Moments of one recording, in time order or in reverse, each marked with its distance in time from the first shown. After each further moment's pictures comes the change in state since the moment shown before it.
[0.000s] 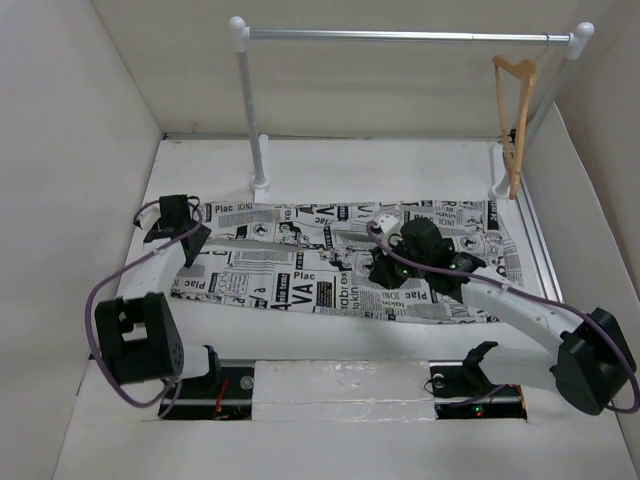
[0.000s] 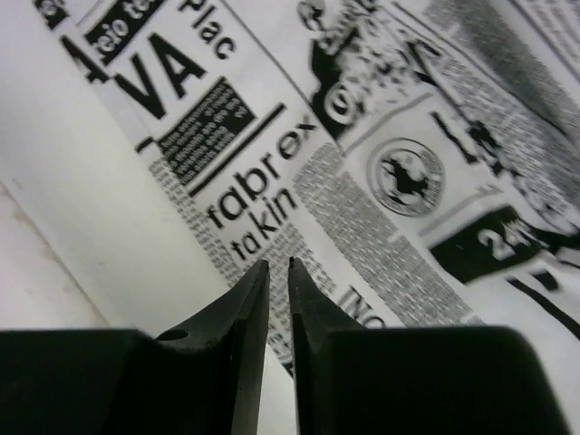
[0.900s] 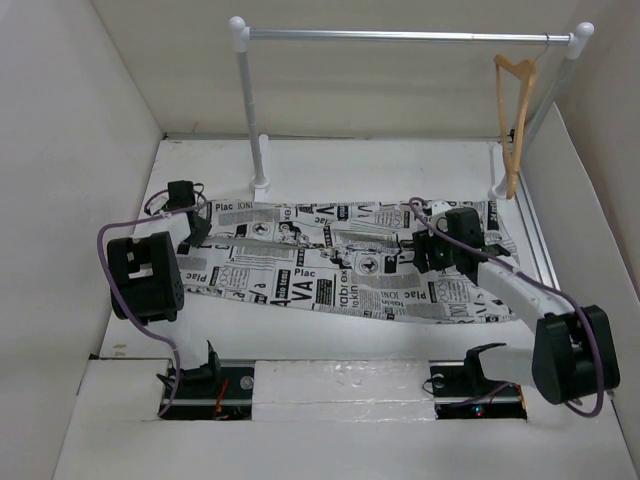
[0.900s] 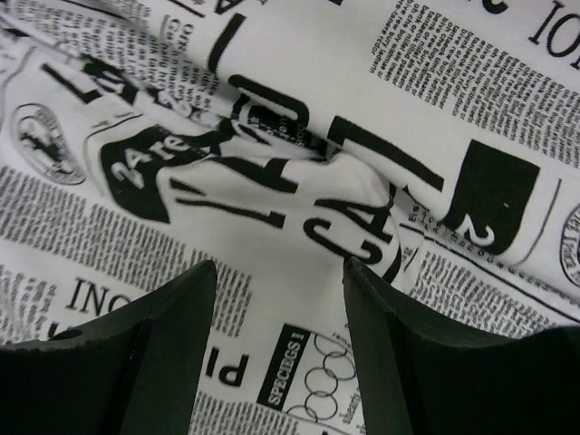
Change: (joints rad) left arm 0.034 0.447 0.218 0.110 0.031 -0.003; right arm -0.444 -0.017 -0.080 -0.044 0.132 -0.117
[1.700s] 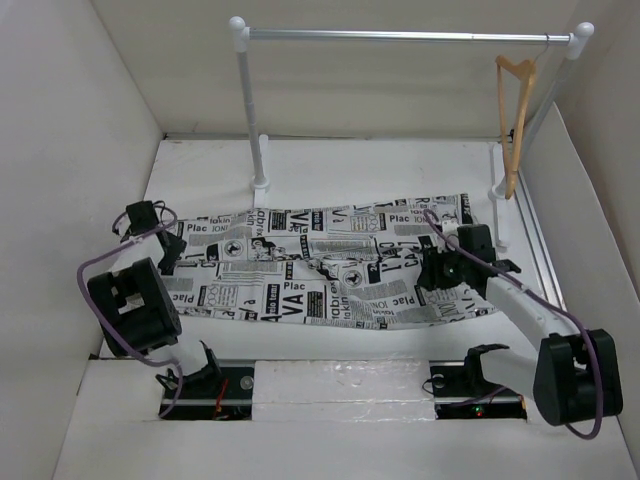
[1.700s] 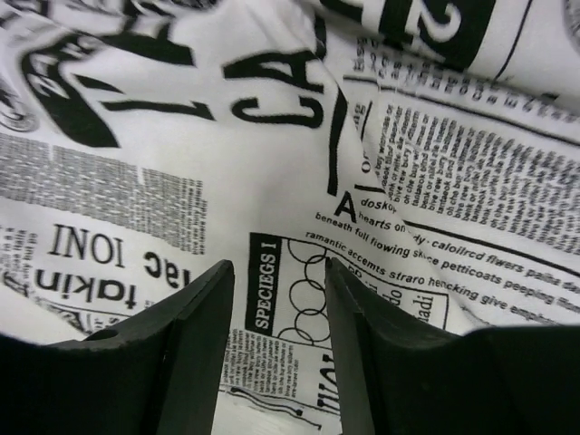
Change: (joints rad) left arm 0.259 -0.164 -0.157 -0.013 0.109 0.218; right arm -0.083 -0.034 -0.108 -0.074 -0.166 0.062
